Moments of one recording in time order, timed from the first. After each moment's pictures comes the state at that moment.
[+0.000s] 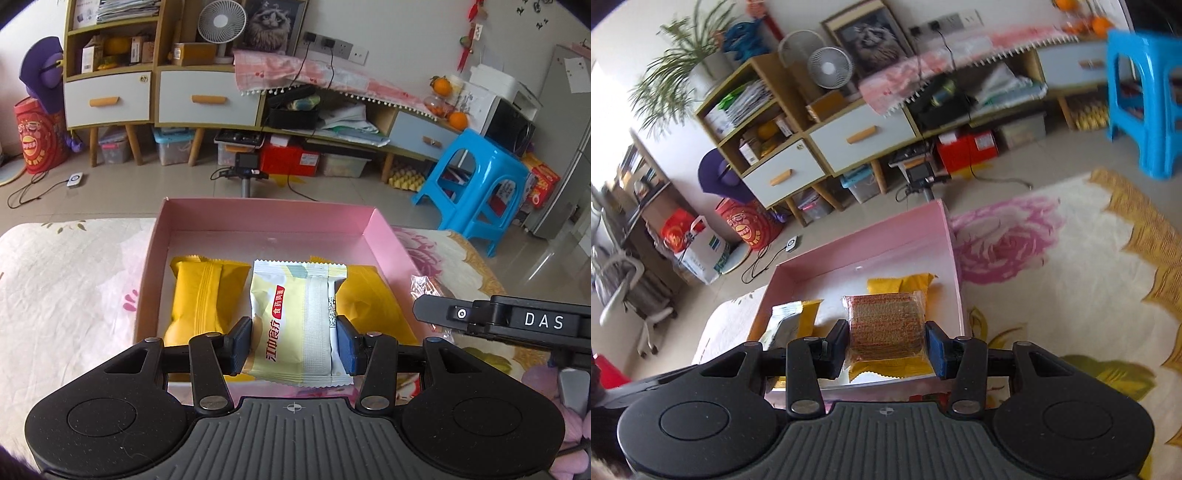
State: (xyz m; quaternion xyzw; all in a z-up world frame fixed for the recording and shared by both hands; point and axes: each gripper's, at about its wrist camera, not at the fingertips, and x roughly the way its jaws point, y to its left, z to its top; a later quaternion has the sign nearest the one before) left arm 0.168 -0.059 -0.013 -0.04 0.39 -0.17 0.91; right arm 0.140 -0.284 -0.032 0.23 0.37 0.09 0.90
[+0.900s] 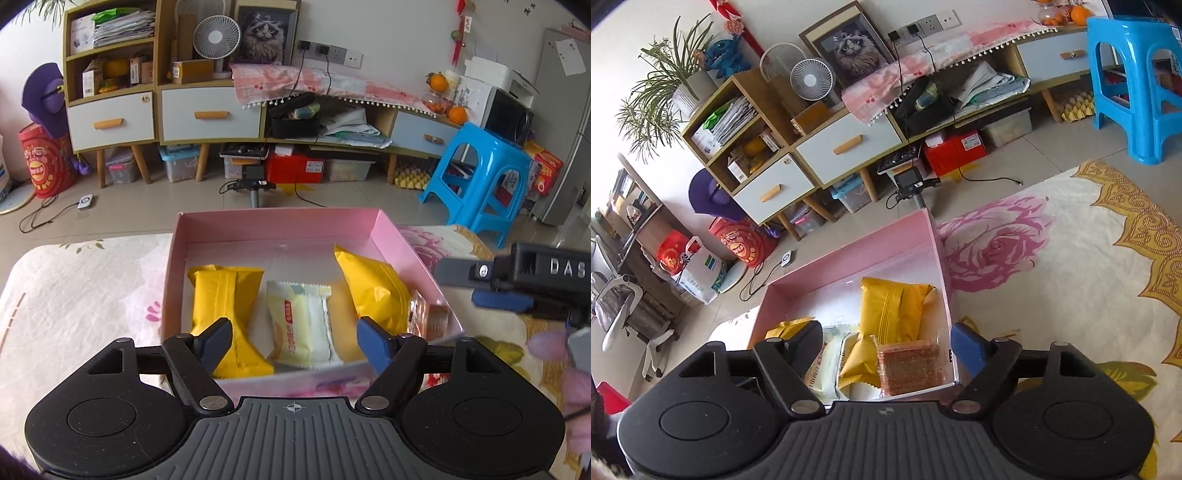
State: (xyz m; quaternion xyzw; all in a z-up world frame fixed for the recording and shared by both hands) left arm 0.148 -0.053 0.000 0.00 0.37 -0.16 0.92; right arm 0.142 -0.296 -0.018 0.25 0.35 0.07 0.90
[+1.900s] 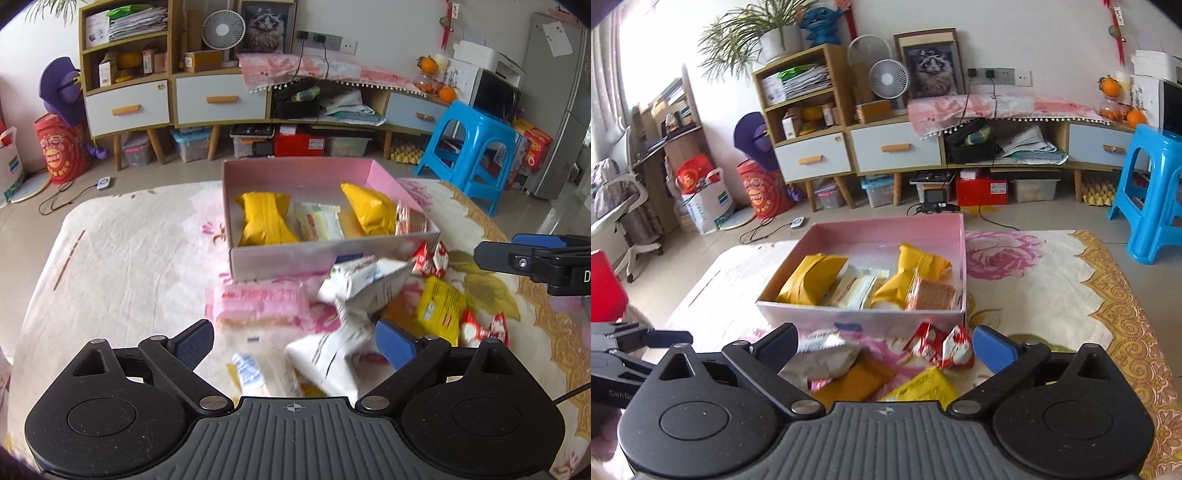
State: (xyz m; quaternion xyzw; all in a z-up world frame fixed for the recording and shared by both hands) left arm 0.041 0.006 0.004 0.02 0.39 -0.16 0.91; right arm 0.043 -0.253 0.006 0.06 0.32 0.11 0.94
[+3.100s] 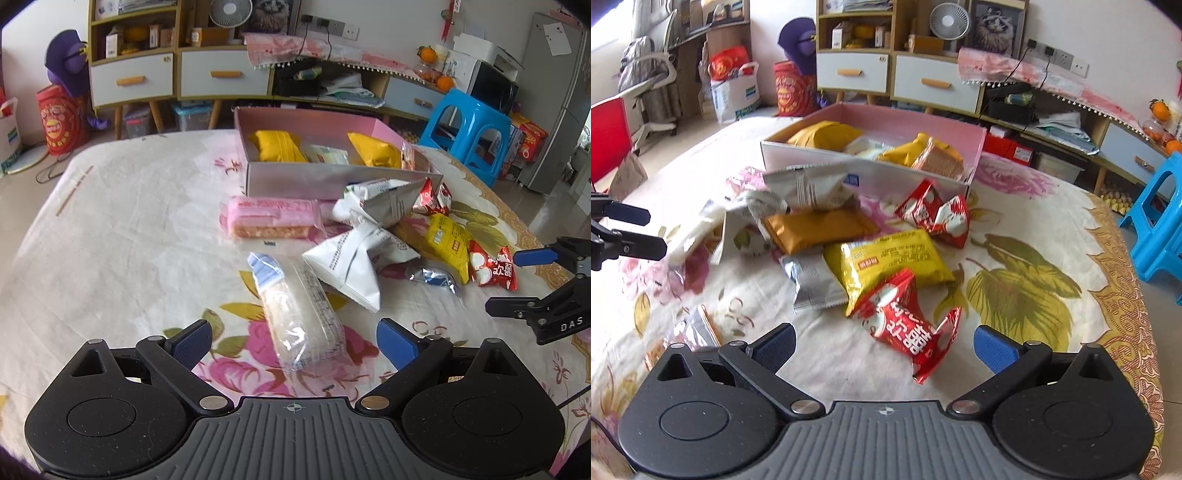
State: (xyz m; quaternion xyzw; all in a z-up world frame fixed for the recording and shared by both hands) left arm 0.000 0.037 -0.045 0.00 0.41 -0.17 0.90; right arm -0.005 -0.253 -0.062 -0.09 0.40 0.15 0.90
